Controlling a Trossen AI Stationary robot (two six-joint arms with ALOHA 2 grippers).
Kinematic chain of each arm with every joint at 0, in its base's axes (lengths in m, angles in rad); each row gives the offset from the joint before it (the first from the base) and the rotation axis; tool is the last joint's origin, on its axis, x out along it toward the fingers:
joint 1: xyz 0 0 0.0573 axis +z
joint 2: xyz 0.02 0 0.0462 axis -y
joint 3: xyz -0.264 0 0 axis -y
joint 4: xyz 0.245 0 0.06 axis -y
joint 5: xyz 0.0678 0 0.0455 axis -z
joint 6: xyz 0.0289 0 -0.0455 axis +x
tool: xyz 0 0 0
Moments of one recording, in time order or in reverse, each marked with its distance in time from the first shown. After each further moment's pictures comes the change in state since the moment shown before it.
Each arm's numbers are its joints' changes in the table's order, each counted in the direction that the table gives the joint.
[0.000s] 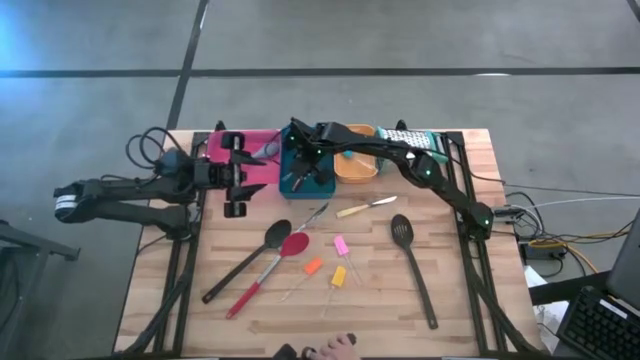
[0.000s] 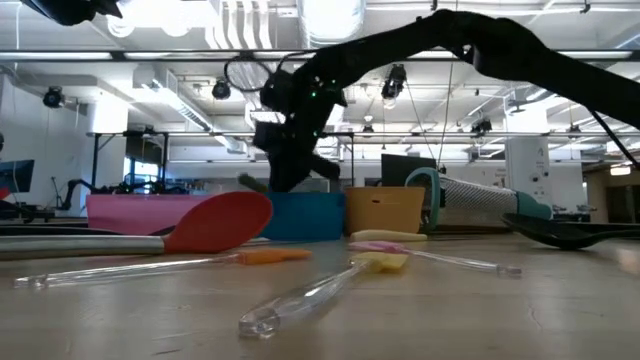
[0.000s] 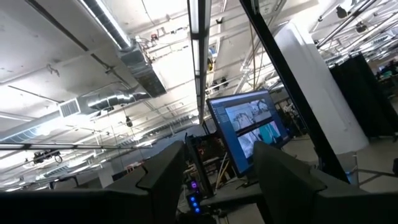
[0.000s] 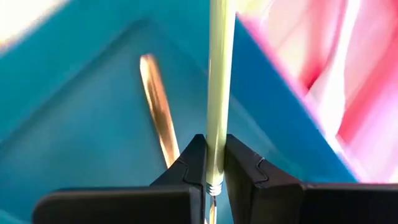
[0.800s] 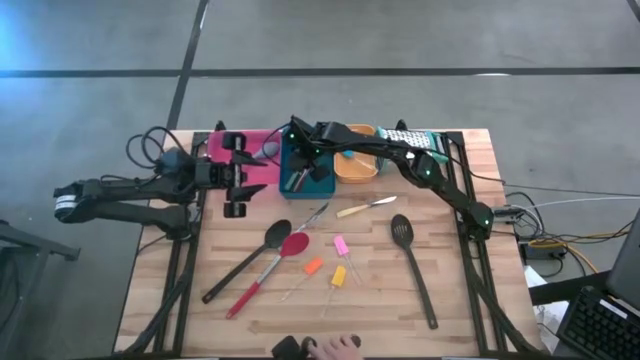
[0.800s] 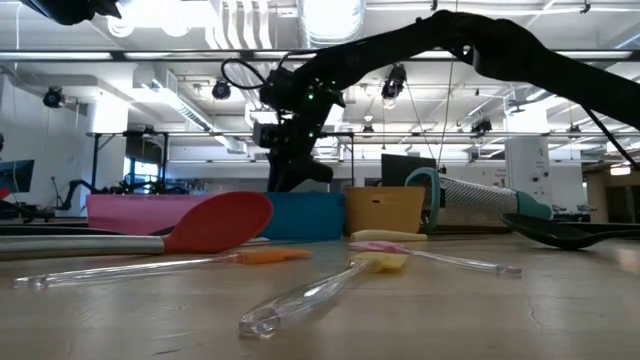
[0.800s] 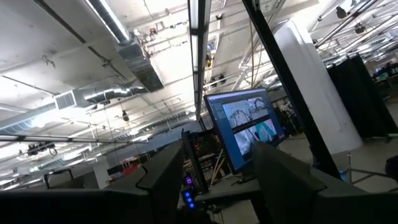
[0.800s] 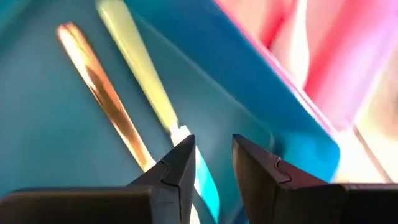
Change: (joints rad) left arm 0.000 0.002 0.000 -0.025 0.000 -0.024; right arm 0.002 0.002 0.000 0.060 0.179 0.100
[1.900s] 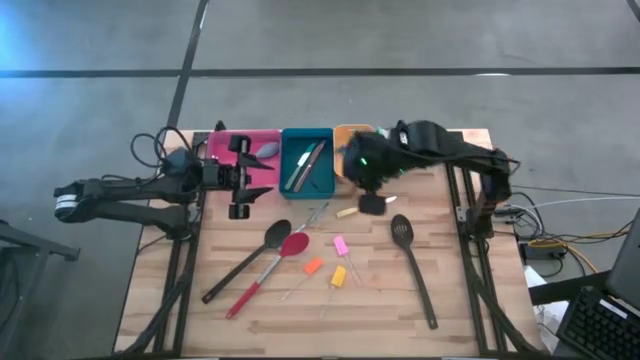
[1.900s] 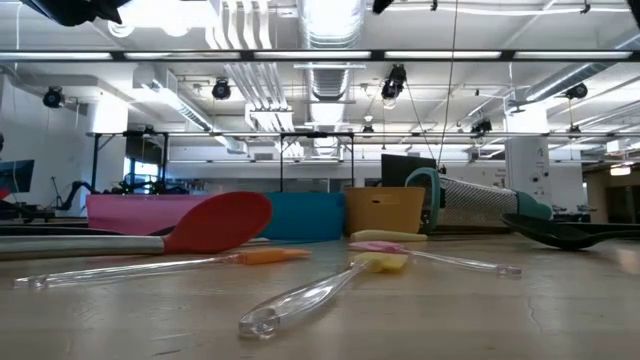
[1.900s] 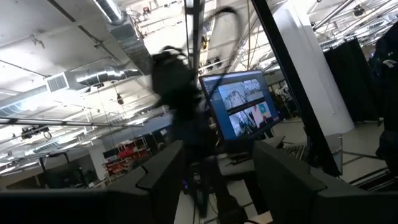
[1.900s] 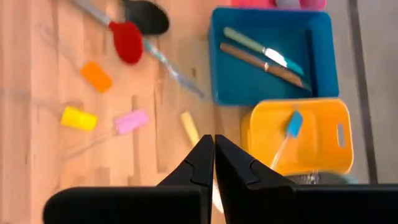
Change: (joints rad) left arm 0.000 -0.013 0.000 -0.074 0.000 0.020; right arm 0.360 0.678 -0.096 -0.671 0.103 1.047
